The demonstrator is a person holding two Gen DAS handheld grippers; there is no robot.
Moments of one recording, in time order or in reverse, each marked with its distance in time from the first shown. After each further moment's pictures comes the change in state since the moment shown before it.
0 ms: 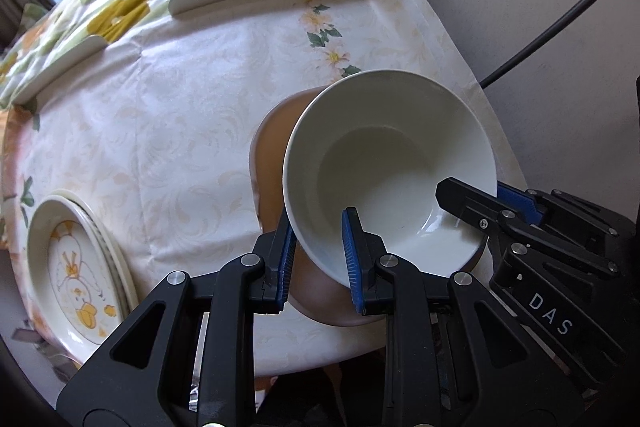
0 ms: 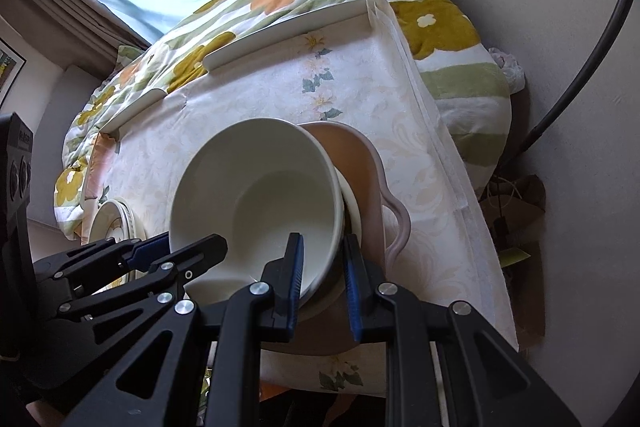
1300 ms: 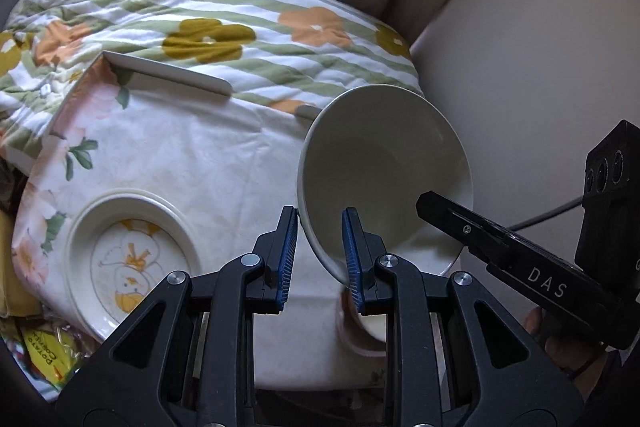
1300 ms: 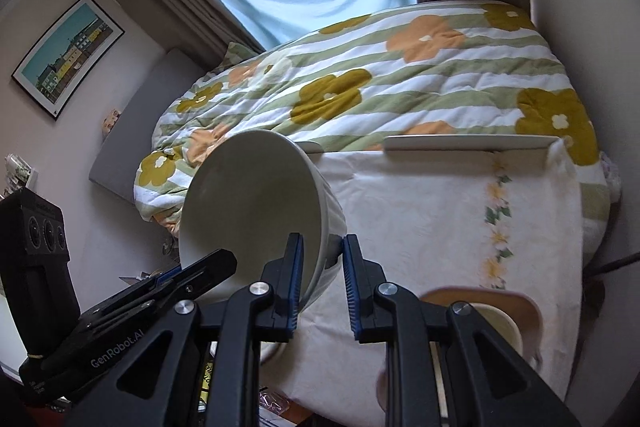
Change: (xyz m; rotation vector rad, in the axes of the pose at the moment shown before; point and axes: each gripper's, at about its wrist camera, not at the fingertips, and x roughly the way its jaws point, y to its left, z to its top) left arm -0.124 0.125 -0.005 -0.448 -0.332 -0.103; right arm -0.039 0.121 0.084 -0.216 -0.078 0.281
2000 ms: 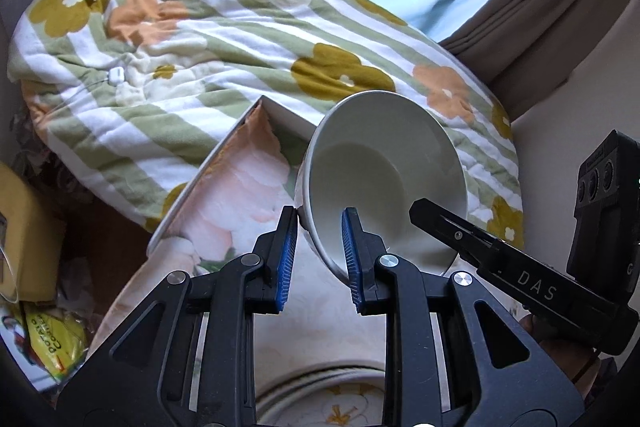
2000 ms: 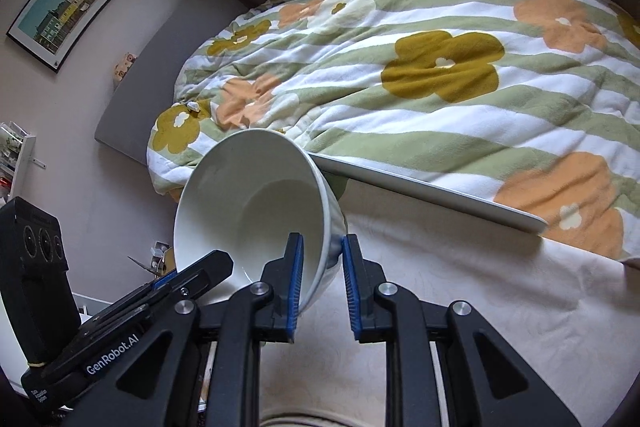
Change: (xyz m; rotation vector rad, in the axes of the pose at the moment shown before) left arm 0.031 0.265 0.121 -0.261 -0.087 0.173; right arm 0.260 0.162 0.097 -0.151 0.188 0.154
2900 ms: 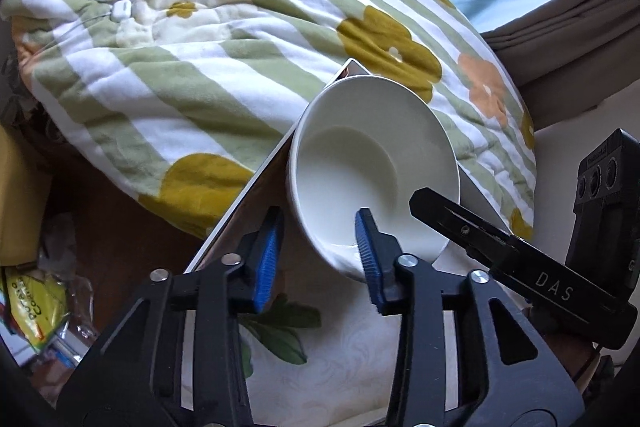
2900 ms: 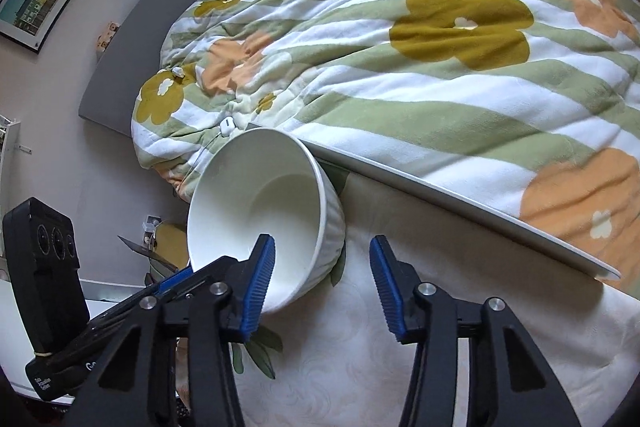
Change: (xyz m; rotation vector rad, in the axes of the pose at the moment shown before) left arm 0.109 0.087 0.027 -0.172 0.160 0.004; right arm 0.114 -0.007 0.032 -0.018 0.188 -0.009
